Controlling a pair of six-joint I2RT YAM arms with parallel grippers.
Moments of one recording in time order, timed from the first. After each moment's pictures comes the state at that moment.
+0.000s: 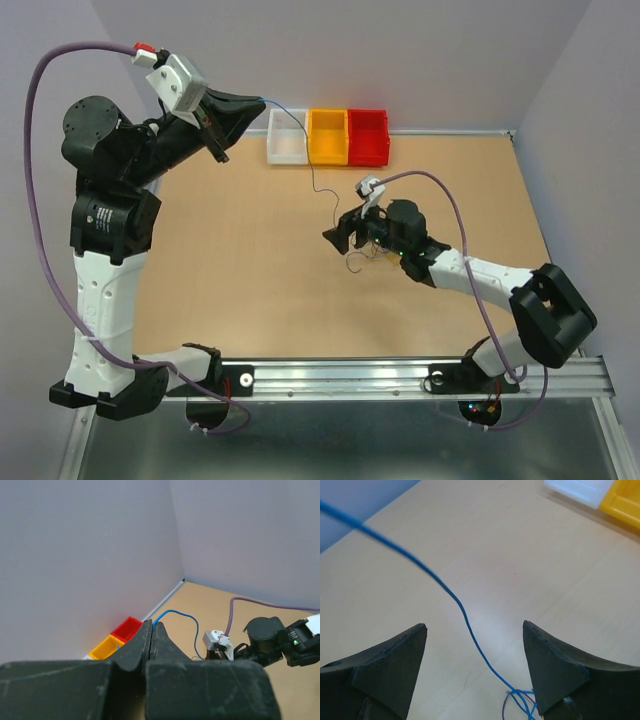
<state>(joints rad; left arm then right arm) -0.26 1.21 1.90 -0.43 0.70 0.03 0.68 1.42 0.75 0.50 -0.21 0.17</state>
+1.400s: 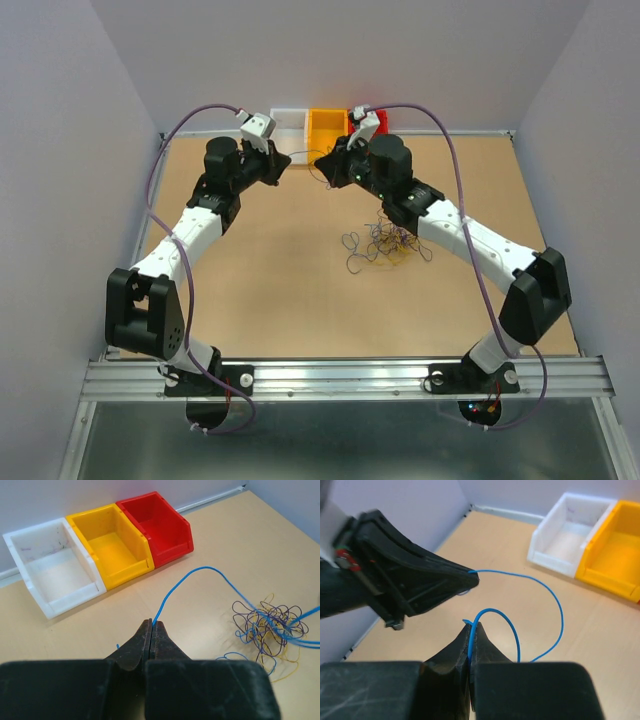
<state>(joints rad) -0.26 1.48 1.12 0.20 0.41 -0.08 0.68 1.58 1.42 0.11 -0.06 0.35</state>
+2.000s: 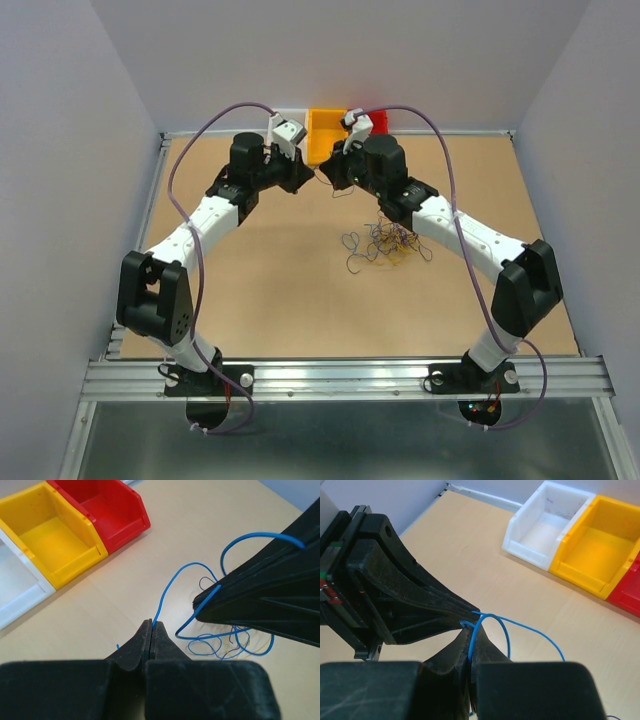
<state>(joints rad) -0.36 1.56 1.22 0.06 0.50 -0.01 0.66 1.67 1.43 0.06 -0.08 0.24</state>
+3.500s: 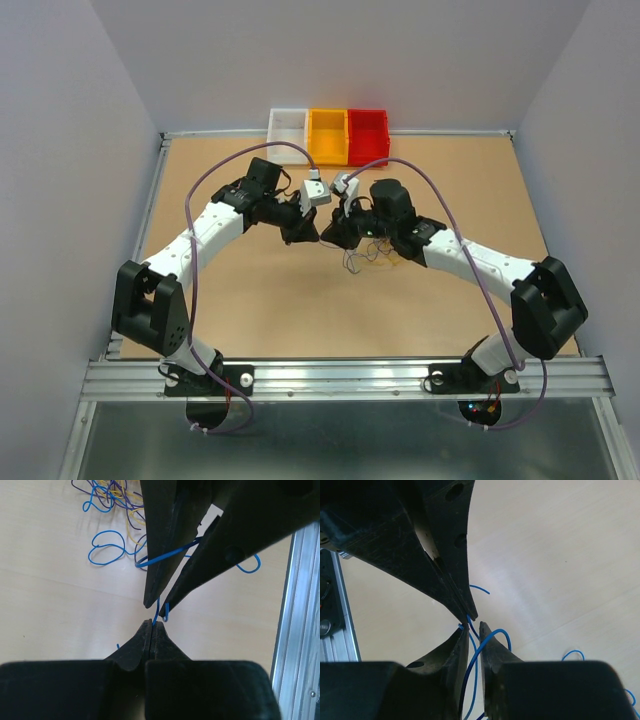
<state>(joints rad) -0.45 1.52 1.23 -0.62 0.78 0.56 0.68 1.51 1.03 0.07 -0.50 0.01</state>
